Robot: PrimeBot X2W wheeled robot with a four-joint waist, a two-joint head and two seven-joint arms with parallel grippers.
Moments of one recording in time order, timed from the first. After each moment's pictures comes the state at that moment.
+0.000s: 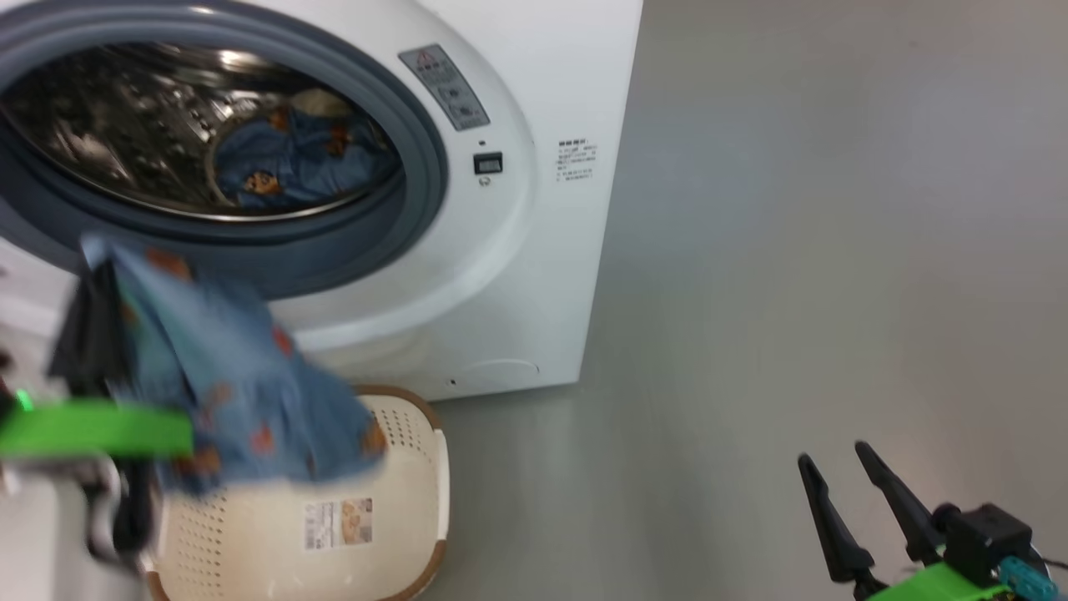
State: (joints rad) left arm -0.36 0.20 0.02 0.24 -0.43 -0.12 -0.23; right arm 0.04 -0.21 0.09 0.16 0.33 0.13 -0.26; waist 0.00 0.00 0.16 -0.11
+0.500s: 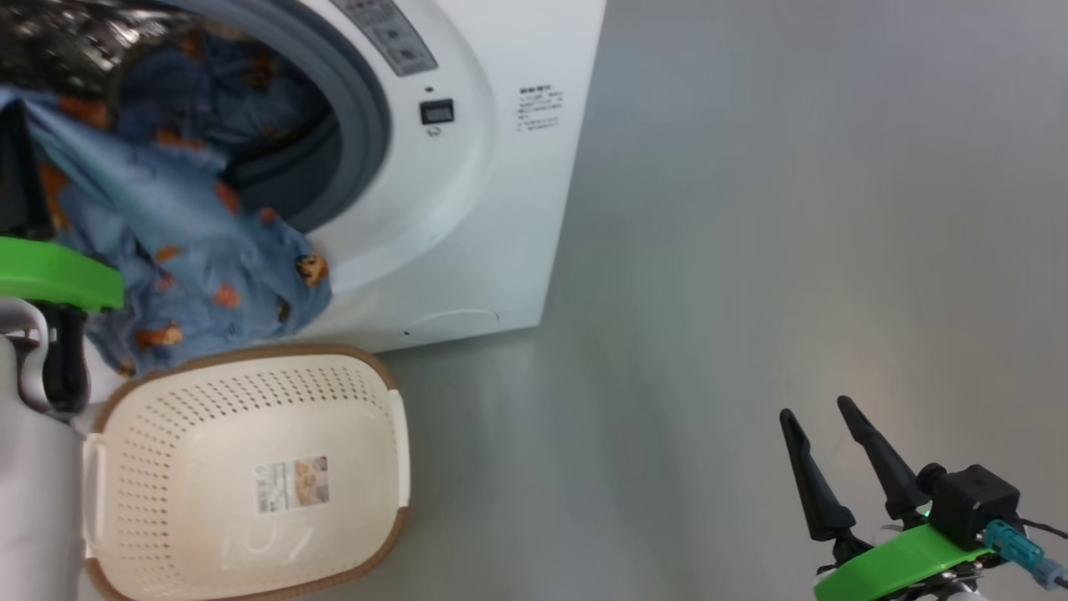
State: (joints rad) left arm -0.77 0.28 -0.03 0.60 -0.41 -0.12 -0.24; right arm -0.05 -0.17 0.09 0.15 0.33 0.13 -0.26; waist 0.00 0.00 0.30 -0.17
